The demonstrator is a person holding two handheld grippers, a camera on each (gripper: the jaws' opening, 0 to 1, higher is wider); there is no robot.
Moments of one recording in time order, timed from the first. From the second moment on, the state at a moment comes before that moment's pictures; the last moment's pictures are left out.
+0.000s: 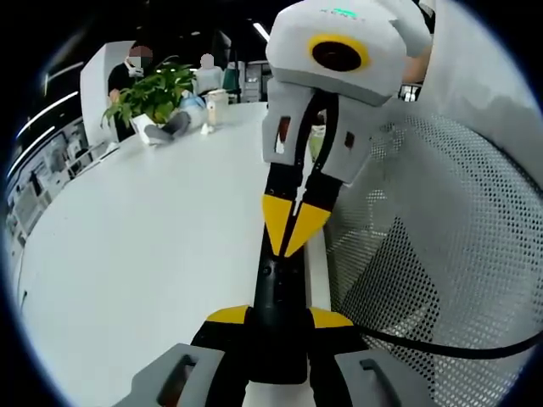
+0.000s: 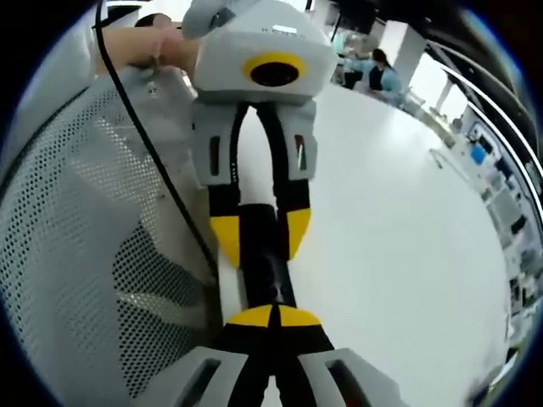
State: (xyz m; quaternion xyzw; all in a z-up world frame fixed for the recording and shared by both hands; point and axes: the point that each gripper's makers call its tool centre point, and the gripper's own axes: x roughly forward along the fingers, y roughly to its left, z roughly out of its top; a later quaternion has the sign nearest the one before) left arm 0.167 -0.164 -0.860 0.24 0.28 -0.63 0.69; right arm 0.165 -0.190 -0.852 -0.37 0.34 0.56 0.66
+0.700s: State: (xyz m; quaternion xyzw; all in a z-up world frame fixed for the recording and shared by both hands) left arm 0.166 -0.164 -0.860 0.24 0.28 -0.63 0.69; right arm 0.164 -0.194 -0.853 -0.34 0.35 0.57 0.66
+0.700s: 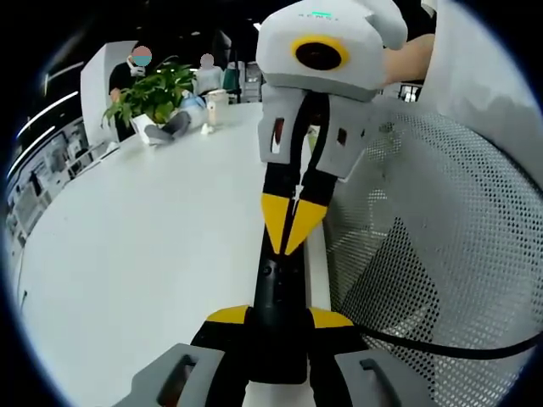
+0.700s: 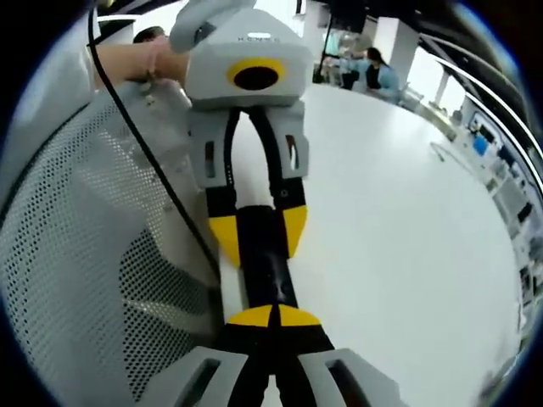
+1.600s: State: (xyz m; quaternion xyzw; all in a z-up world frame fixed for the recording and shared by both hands) left arm 0.166 -0.164 -0.860 0.24 0.28 -0.63 0.68; right arm 0.165 -0.200 -0.853 -0.33 0.34 0.56 0.68
